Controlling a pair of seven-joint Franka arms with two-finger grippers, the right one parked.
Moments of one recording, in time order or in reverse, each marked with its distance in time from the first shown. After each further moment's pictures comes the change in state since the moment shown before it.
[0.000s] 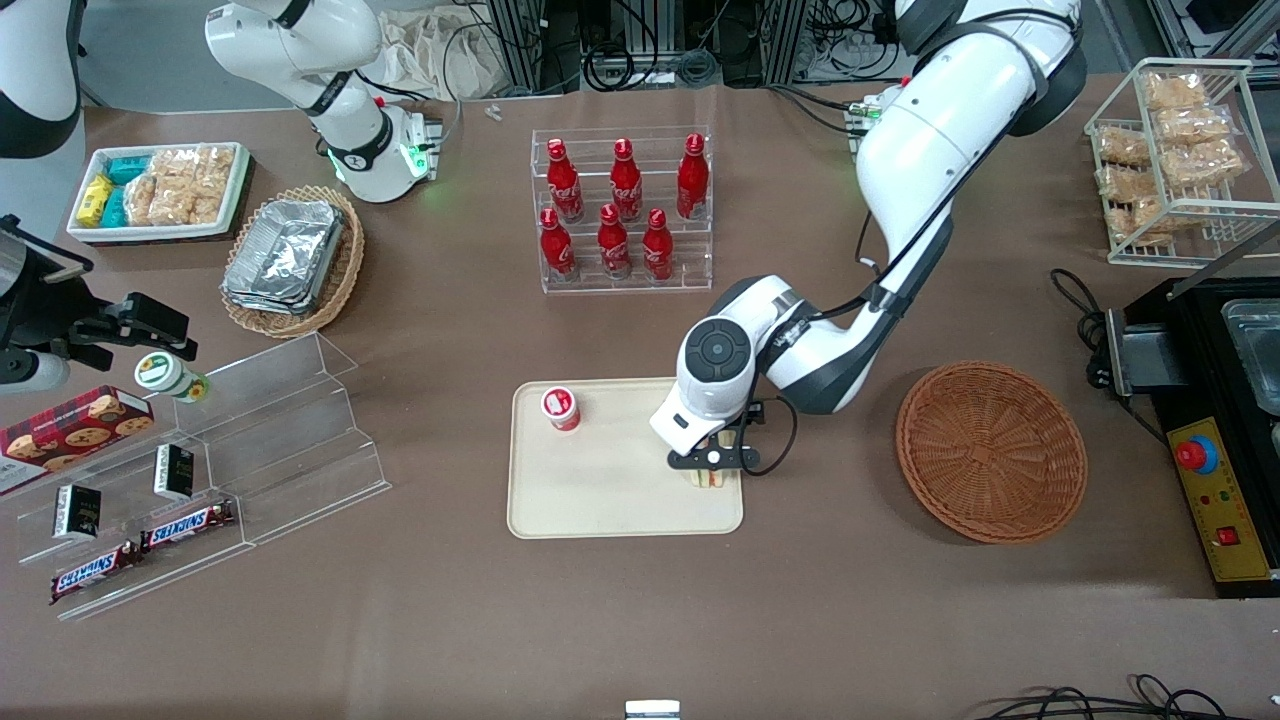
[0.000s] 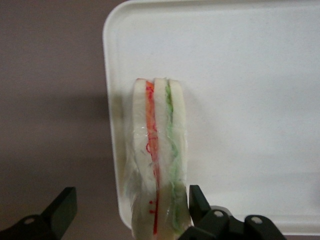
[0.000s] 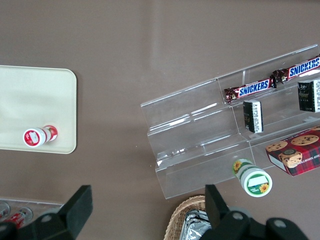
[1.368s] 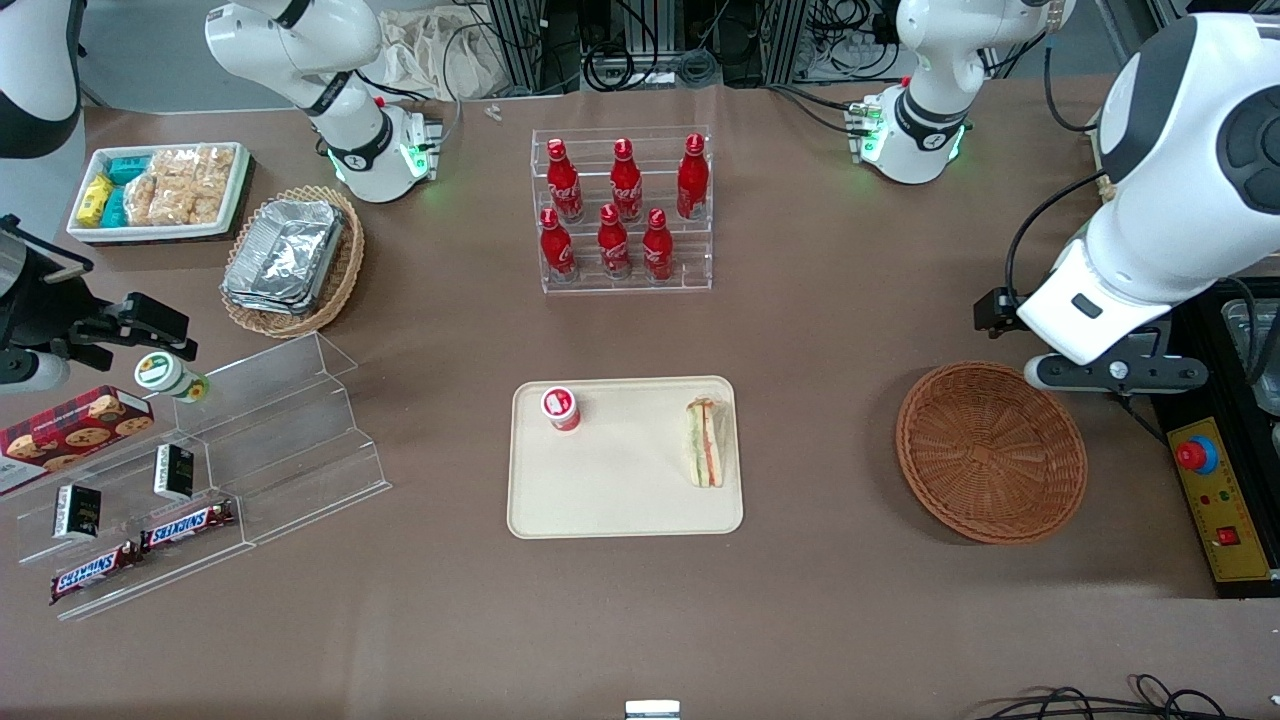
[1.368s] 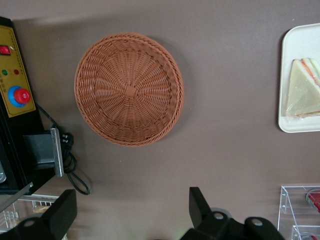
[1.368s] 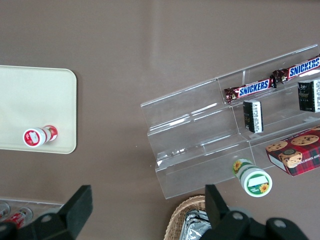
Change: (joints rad) arm 0.427 -0.559 0.042 0.009 -0.181 -0.554 0.625
